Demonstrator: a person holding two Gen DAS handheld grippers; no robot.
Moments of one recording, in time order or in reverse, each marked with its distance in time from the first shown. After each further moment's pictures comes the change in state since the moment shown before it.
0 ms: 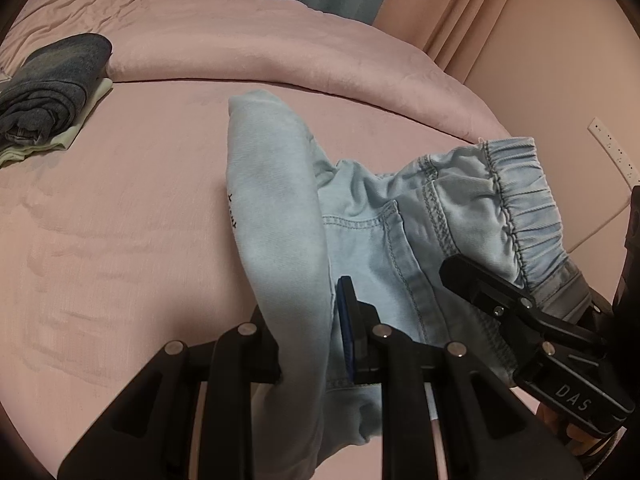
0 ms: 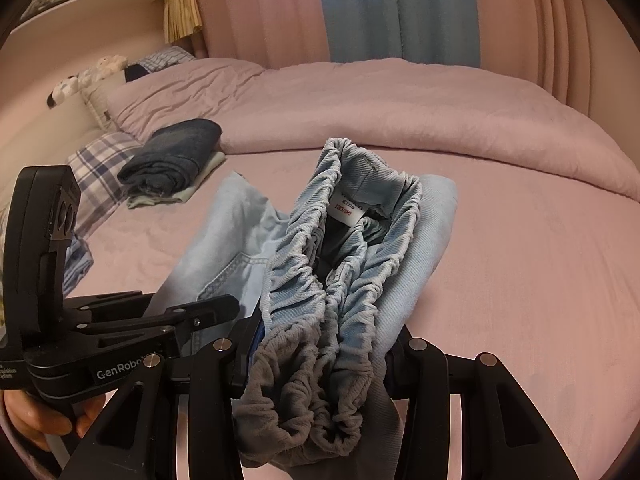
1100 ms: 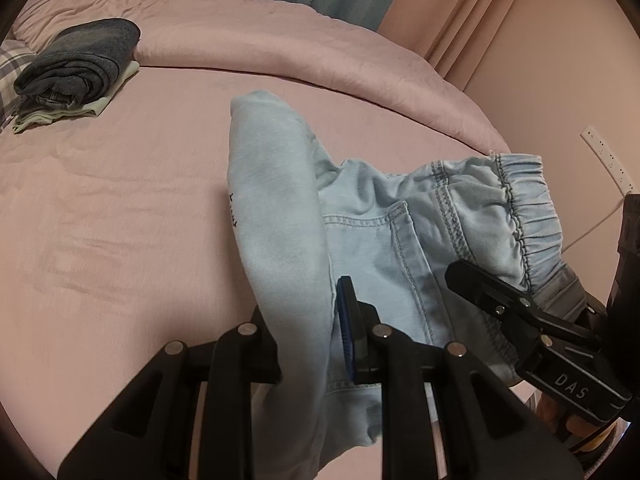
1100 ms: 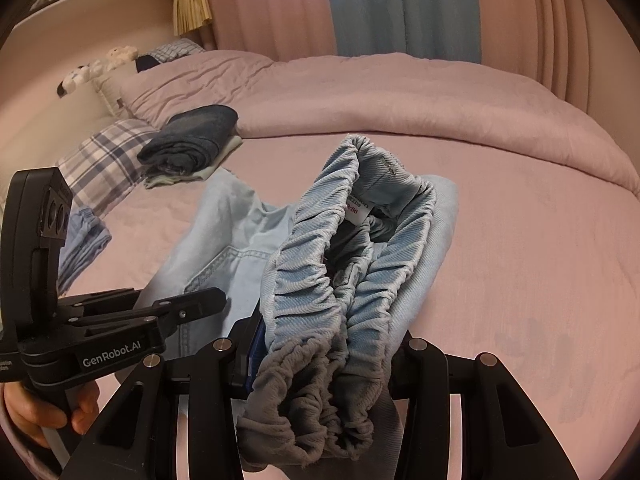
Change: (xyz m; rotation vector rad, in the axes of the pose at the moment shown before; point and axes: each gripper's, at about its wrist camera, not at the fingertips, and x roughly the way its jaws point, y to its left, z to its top) left arm -0.032 0.007 -0.035 -0.042 -0.016 -0.007; right arm -0.033 0.013 -0.029 -0.017 0.029 0.010
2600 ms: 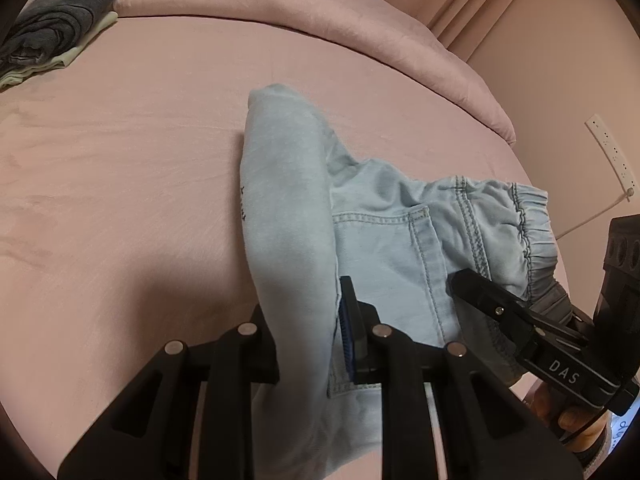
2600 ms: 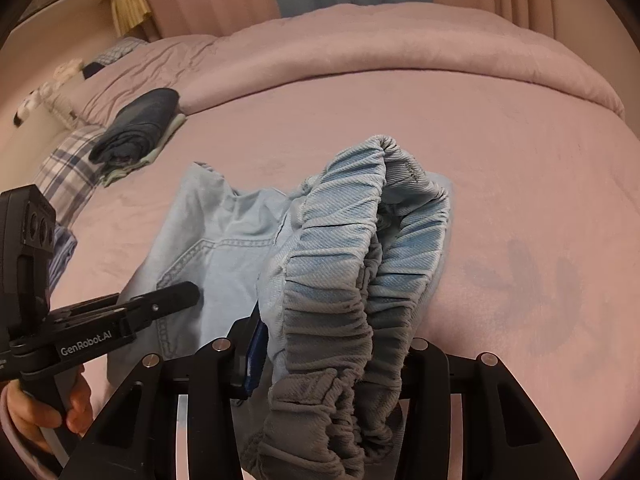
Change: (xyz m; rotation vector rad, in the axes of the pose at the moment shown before) left arm 0.044 -0.001 -0.022 -0.035 0.129 -0.041; right arm 0.024 -0.058 -0.035 0.165 0.126 -0.038
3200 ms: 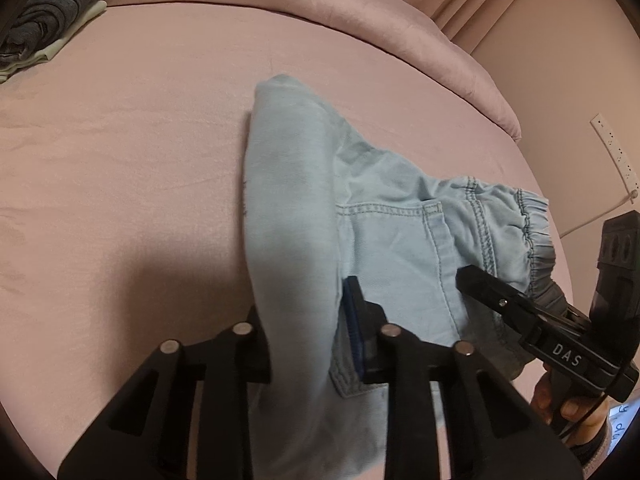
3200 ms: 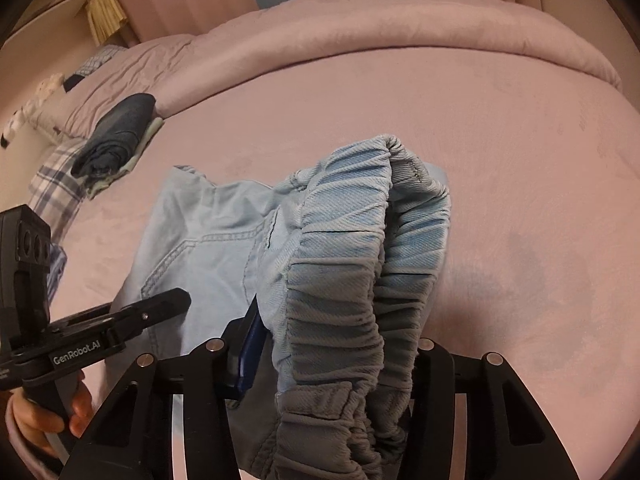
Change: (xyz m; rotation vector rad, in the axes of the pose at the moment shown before) left arm 0.016 0.009 0.008 -0.006 0.036 -0.012; right arm 0.026 -0.022 0.010 0.078 0.043 -0.003
